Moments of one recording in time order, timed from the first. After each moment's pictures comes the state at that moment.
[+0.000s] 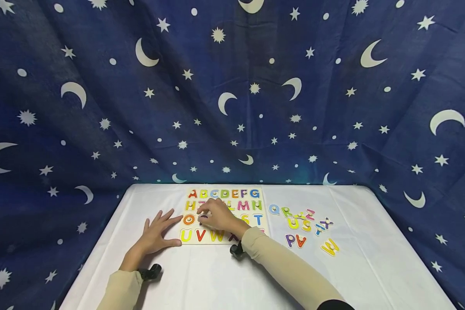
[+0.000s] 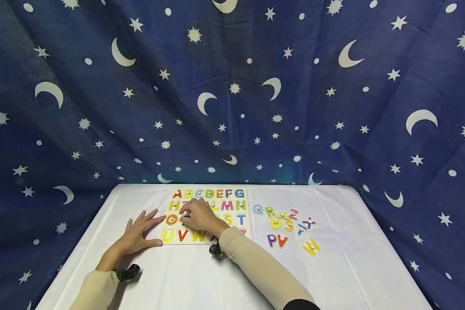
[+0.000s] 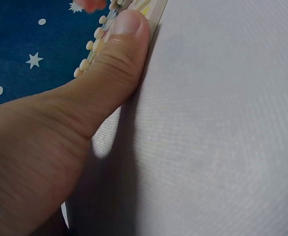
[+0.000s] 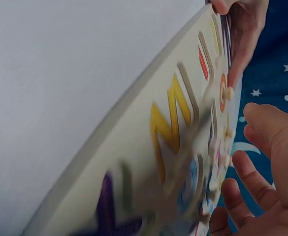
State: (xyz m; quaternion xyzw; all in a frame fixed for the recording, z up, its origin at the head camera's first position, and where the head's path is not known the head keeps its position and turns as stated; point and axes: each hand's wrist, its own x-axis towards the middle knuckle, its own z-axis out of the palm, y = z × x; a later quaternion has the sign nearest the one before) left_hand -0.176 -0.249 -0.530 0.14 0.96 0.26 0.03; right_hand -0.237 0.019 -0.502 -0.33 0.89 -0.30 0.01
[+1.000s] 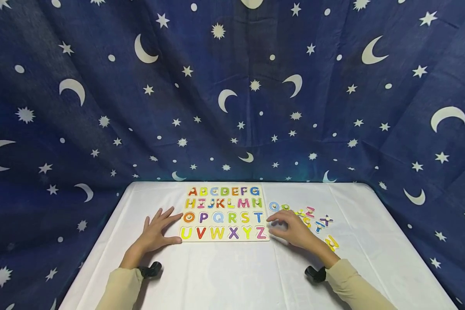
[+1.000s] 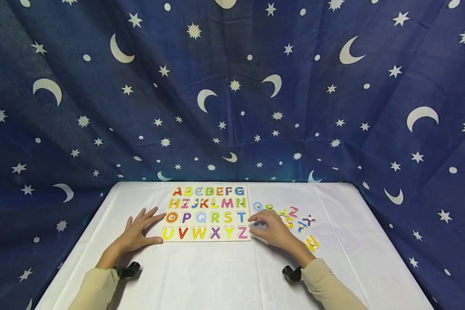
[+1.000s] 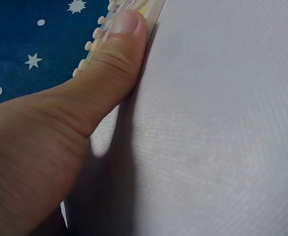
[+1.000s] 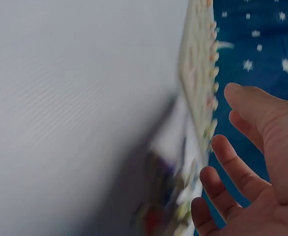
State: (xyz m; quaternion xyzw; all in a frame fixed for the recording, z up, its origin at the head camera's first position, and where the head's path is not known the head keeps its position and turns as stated) left_hand -0.176 -0.251 -0.529 0.14 0.95 0.26 0.03; right_hand -0.171 0.232 -0.513 -0.25 0.89 -0.37 -0.06
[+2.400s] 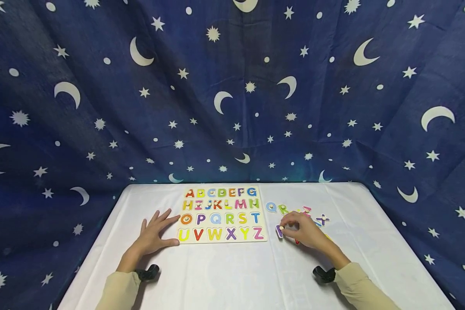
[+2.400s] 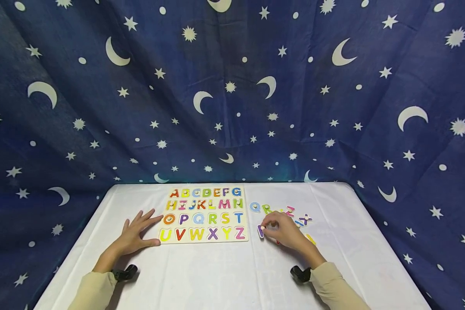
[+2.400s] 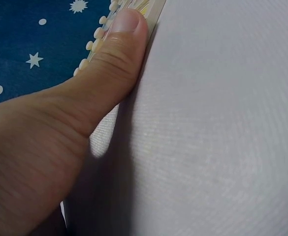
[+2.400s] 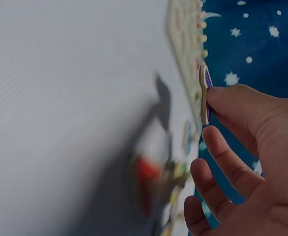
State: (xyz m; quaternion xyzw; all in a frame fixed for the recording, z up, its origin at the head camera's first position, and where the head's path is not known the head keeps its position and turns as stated) left_hand -0.176 -0.249 -0.533 0.15 0.95 0.26 0.02; right_hand -0.163 0.273 -0.510 -0.23 0.89 -0.38 -0.04
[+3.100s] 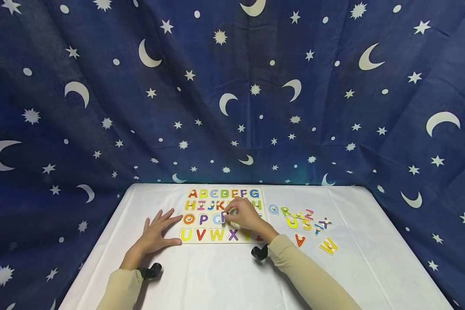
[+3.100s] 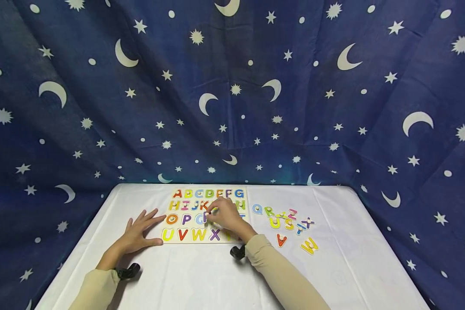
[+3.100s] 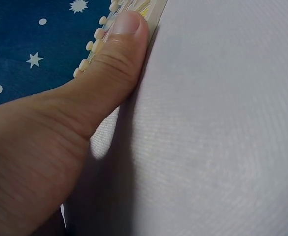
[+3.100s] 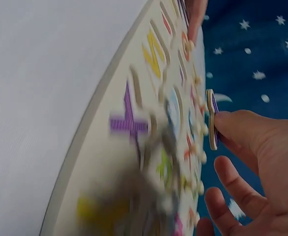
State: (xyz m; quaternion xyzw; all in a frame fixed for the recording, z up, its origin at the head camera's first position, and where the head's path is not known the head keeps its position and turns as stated) left_hand -0.174 -0.249 -0.531 0.14 0.95 0.26 0.02; right_hand -0.225 0.093 -0.496 -0.24 0.90 -0.36 -0.02
